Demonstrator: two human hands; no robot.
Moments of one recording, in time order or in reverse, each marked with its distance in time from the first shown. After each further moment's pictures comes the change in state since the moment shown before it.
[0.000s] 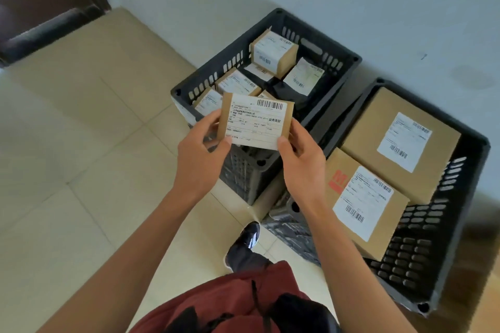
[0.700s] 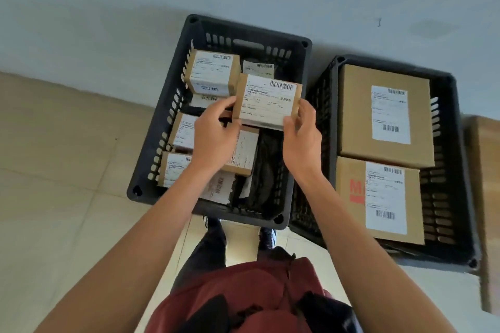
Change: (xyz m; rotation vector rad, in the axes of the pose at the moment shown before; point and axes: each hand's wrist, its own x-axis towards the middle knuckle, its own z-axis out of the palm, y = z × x) left_hand 0.250 -0.020 0.098 0.135 -0.534 0.185; right_hand 0.172 0.013 0.031 -0.164 0.542 0.262
